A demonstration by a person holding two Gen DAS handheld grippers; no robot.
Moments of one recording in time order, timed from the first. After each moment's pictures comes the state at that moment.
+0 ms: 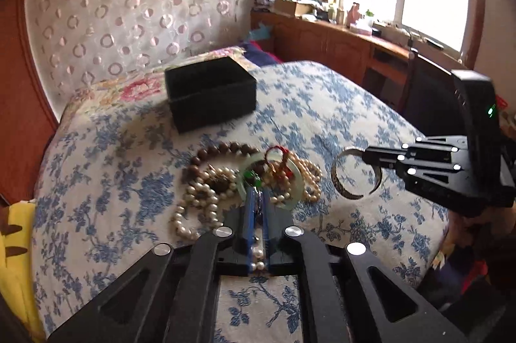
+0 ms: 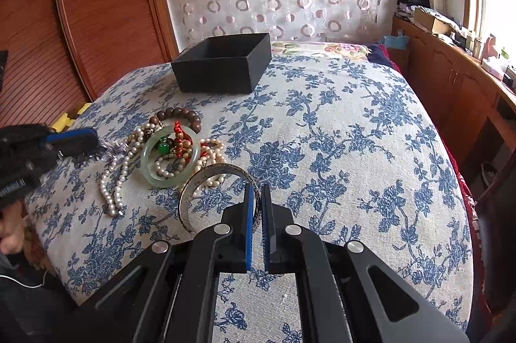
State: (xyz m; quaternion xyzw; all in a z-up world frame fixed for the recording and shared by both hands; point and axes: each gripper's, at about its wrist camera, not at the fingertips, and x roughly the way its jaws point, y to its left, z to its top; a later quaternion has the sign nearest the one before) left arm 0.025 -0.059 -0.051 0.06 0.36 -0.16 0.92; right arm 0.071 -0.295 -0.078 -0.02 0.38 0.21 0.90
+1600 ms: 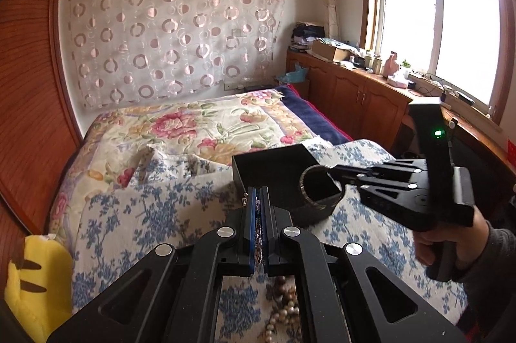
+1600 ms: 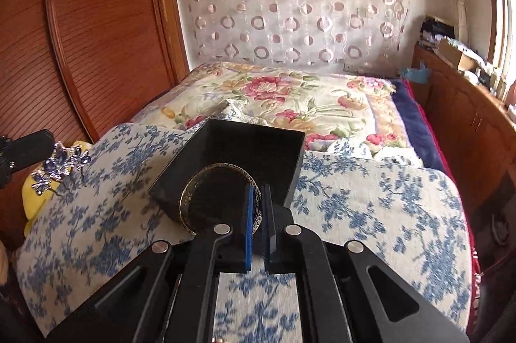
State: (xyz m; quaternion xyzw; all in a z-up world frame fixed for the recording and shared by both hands) left arm 0.138 0.003 0.016 0.02 0.29 -0.10 0.95; right arm 0.243 -0.204 -0.027 -0.04 0.35 0.24 0.90
